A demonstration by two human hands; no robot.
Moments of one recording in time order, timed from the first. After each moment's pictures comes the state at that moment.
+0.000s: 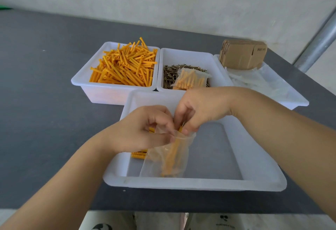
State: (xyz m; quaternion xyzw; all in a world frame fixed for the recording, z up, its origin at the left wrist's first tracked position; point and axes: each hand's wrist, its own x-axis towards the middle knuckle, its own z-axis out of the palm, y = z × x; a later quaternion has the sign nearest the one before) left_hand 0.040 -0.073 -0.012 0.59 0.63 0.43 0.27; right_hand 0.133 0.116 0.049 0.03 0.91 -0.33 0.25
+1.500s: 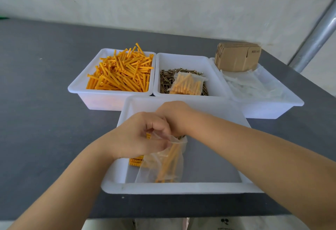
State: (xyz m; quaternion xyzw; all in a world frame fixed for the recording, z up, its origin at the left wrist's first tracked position) left_hand 0.042 -0.070 -0.008 0.60 0.62 0.42 0.27; right_hand 0.084 0.091 -0.018 -0.01 0.99 0.06 0.09
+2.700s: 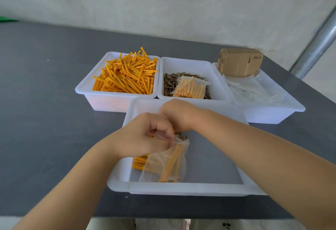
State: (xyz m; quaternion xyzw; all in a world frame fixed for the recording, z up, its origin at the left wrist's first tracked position) left_hand 0.039 -0.072 -0.011 0.60 0.62 0.43 0.26; right_hand 0.081 0.090 -0.002 0.02 0.99 0.00 0.12
